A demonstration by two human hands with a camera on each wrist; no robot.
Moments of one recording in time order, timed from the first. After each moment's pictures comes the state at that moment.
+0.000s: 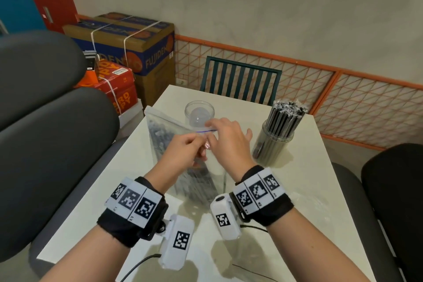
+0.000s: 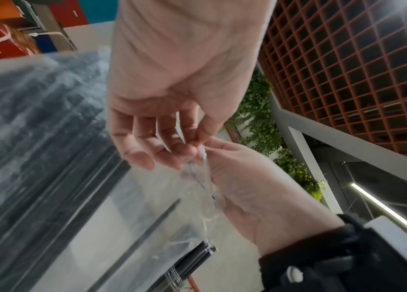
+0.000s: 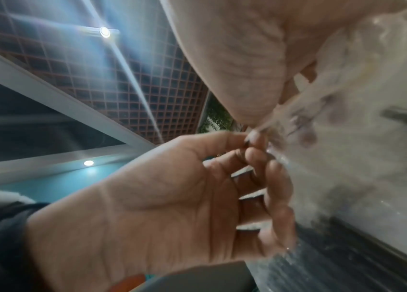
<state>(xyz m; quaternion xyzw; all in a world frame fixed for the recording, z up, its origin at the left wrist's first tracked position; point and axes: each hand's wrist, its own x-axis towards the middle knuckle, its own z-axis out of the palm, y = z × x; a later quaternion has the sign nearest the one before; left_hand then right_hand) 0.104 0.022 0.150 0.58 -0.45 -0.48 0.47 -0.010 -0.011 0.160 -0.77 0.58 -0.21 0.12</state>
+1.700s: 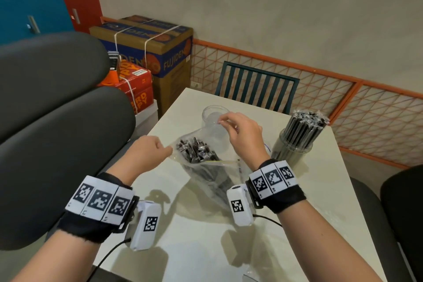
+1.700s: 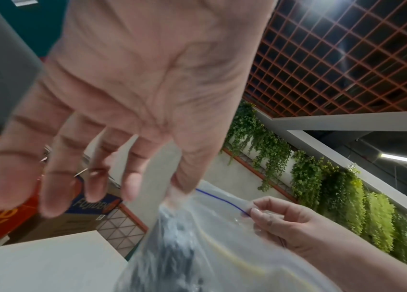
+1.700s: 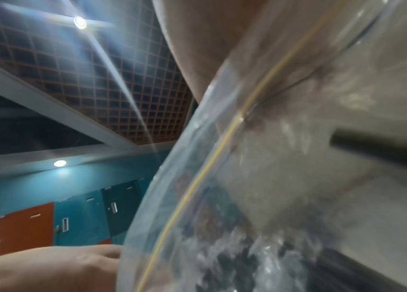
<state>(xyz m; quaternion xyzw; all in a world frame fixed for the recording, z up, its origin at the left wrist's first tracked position) 0.205 0.030 0.151 0.77 -0.56 -0.24 0.19 0.001 -0.046 0.156 -0.78 0.51 -0.32 0.14</state>
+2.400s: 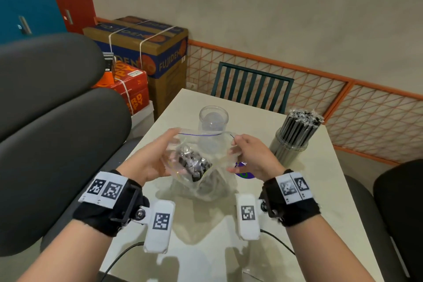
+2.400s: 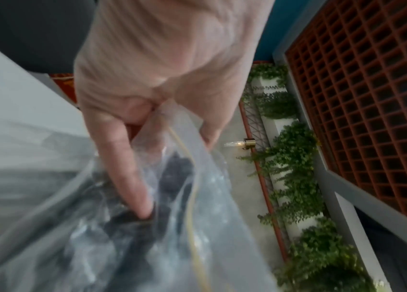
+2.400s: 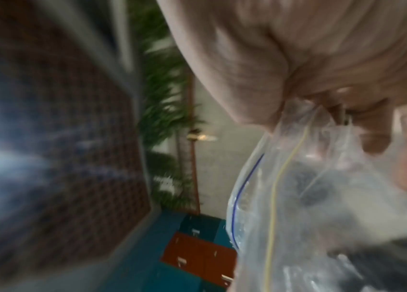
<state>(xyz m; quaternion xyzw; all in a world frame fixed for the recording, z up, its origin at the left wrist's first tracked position) 0.187 0.022 0.147 0.60 -0.23 -0.65 0.41 -0.022 -0.023 0.155 -0.49 0.56 -0.29 0.60</state>
